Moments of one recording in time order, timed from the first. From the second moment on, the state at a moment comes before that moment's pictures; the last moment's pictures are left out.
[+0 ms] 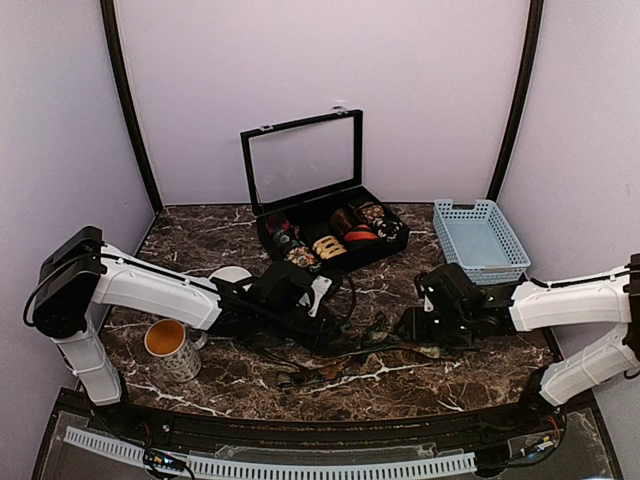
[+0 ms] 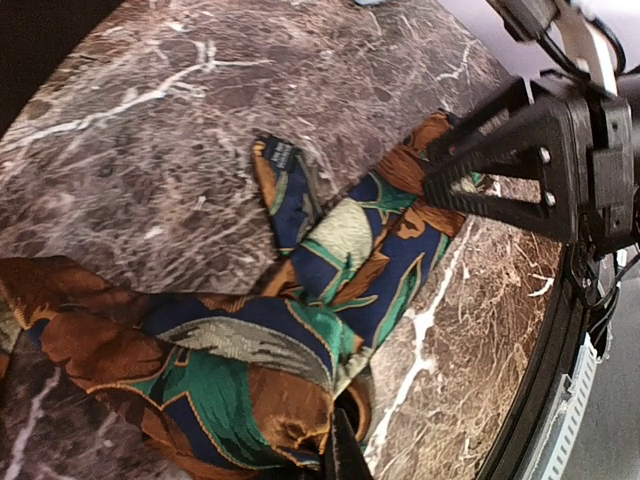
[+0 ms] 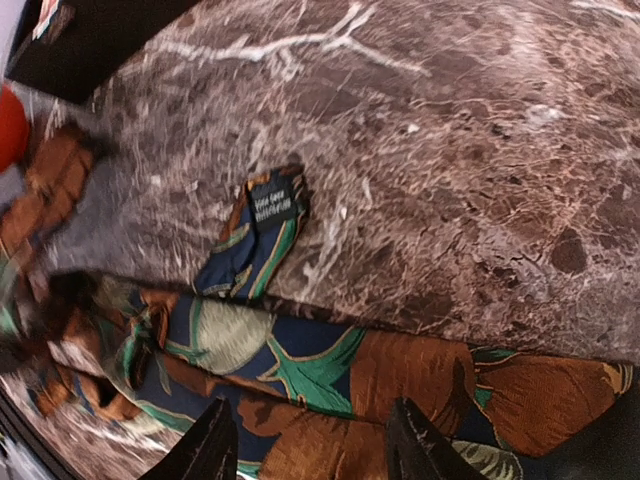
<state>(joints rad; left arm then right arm) -1.06 1.74 0.98 0.04 0.12 -0.46 0.84 1.30 0.58 -0.23 0.07 0.74</state>
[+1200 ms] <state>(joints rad) -1.02 1.50 0.87 -0.03 0.05 -0.37 0.44 0.99 0.32 -0.20 -0.06 0.96</state>
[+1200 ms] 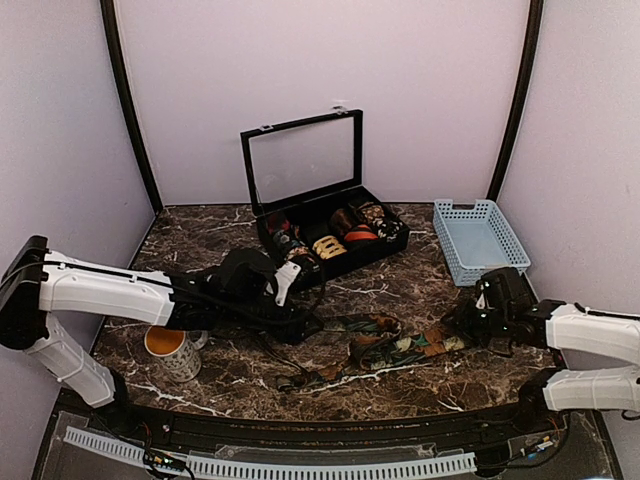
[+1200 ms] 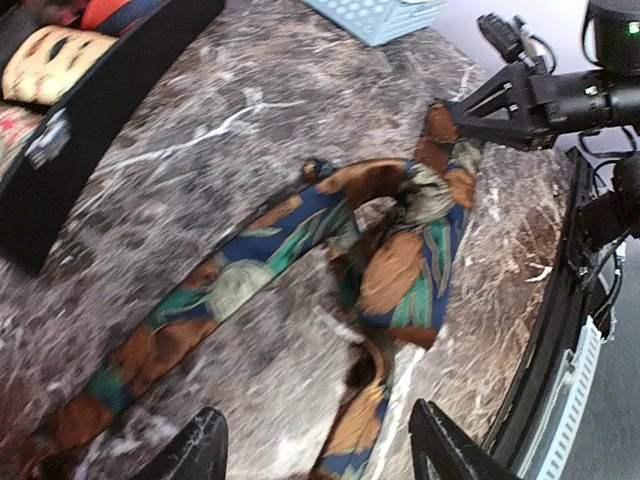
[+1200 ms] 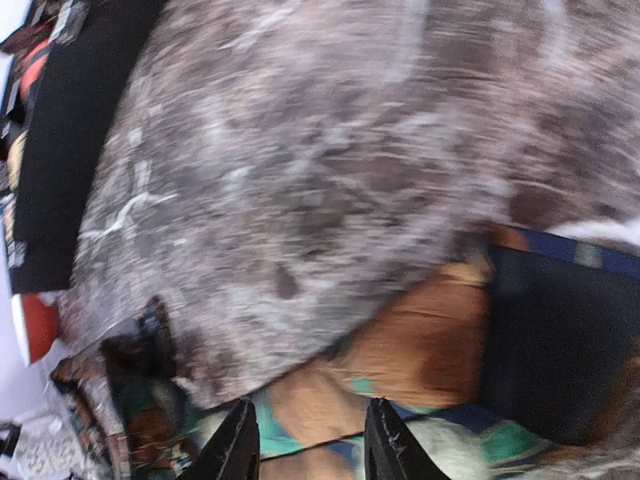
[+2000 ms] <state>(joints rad) -1.11 1.93 1.16 -0.18 0.23 -0.23 0.53 1.26 0.33 0.07 -0.26 0.94</state>
